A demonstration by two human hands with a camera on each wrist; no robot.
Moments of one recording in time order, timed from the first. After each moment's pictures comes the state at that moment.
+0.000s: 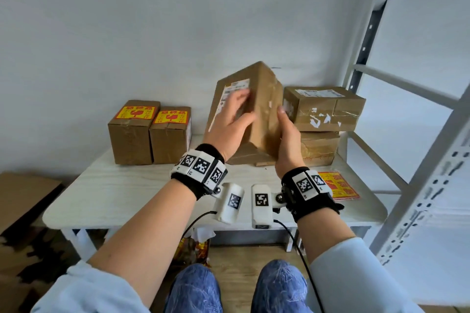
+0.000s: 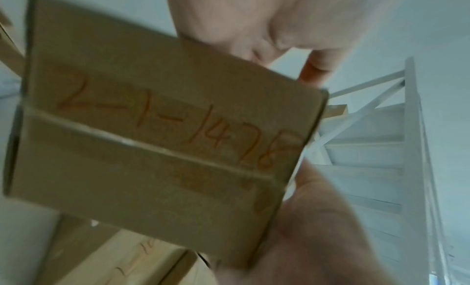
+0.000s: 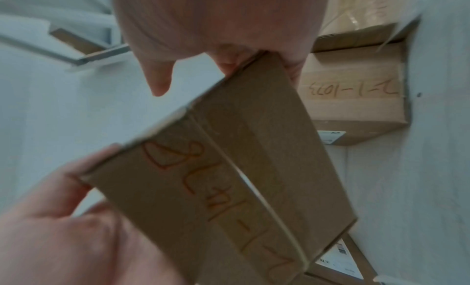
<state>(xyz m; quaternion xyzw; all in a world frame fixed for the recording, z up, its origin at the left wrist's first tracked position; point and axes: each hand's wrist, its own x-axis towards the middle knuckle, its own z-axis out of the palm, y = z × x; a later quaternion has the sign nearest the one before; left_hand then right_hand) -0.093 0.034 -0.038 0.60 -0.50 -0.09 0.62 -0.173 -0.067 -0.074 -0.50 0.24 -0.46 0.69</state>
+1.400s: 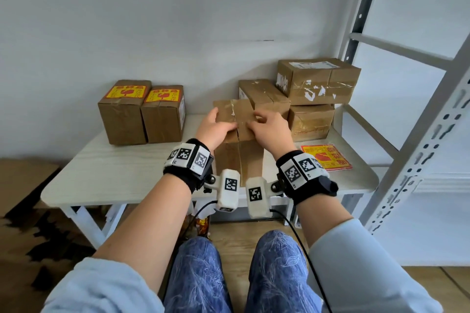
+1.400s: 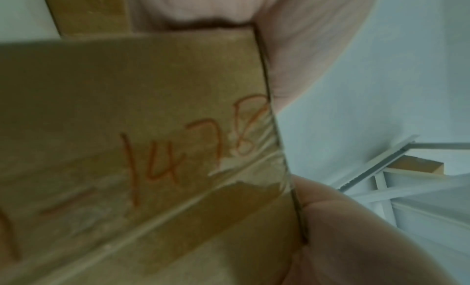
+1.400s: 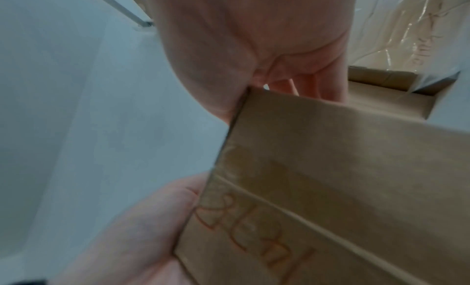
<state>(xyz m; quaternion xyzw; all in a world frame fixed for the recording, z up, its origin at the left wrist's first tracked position) -0.083 0.035 -0.086 0.73 -0.30 -0.22 0.58 -0.191 -0.055 -0.091 -0.78 0.37 -0.31 0.39</state>
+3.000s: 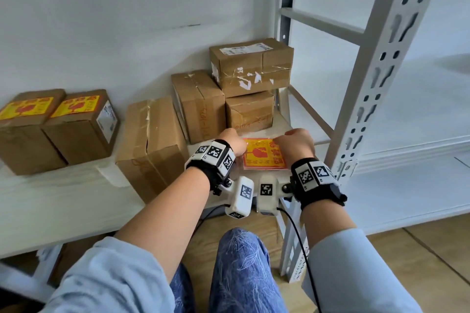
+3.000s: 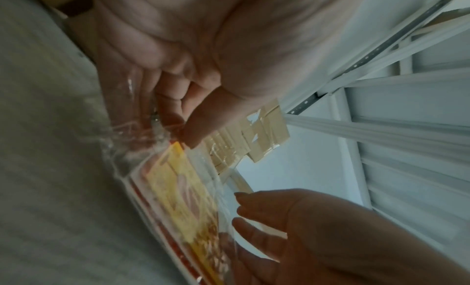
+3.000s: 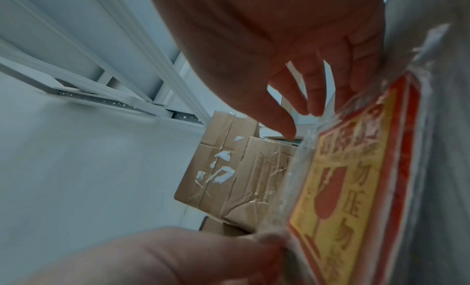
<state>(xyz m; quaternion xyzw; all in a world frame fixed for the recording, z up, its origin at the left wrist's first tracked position) -0.186 -0.123 -0.132 0.85 -0.42 -0.25 0.21 -0.323 -0.185 -0.152 -0.58 0.62 -0.30 0.43</state>
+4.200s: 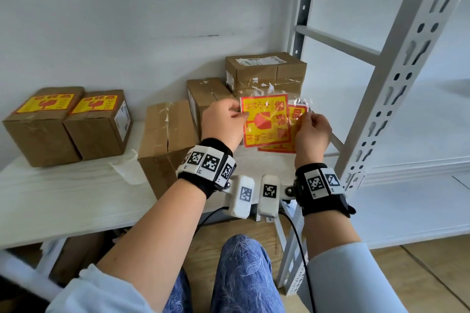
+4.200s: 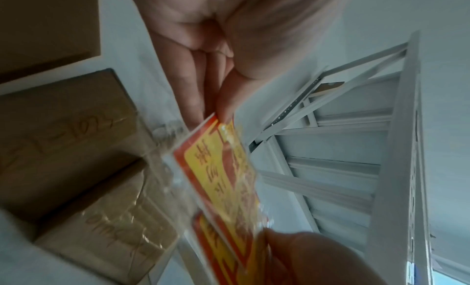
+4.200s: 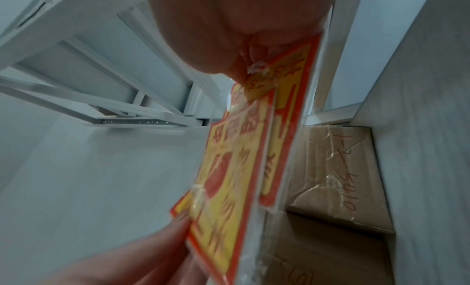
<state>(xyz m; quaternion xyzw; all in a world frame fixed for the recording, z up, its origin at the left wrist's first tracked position) -0.179 -0.072 -0.079 0.71 -0.43 -0.08 0.55 -0.306 -0.174 -0.125 -0.48 0.47 -0.60 0.42</state>
